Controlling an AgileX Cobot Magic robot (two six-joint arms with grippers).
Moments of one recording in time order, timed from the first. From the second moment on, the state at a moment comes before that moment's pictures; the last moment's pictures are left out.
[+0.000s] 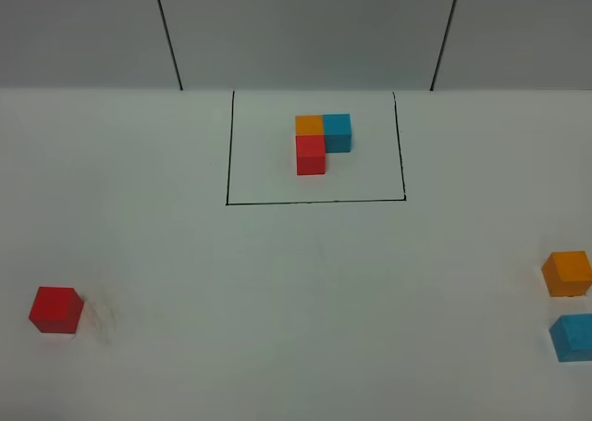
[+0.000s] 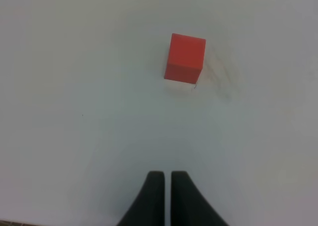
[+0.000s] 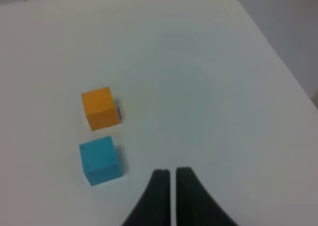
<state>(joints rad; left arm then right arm) 0.10 0.21 -0.51 -0.02 1.07 -0.06 -0.03 0.01 -0.51 -0.22 1.09 0.29</state>
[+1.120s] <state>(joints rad) 0.10 0.21 -0.51 0.10 1.07 -0.06 -0.03 0.01 -0.51 -0.22 1.09 0.29</state>
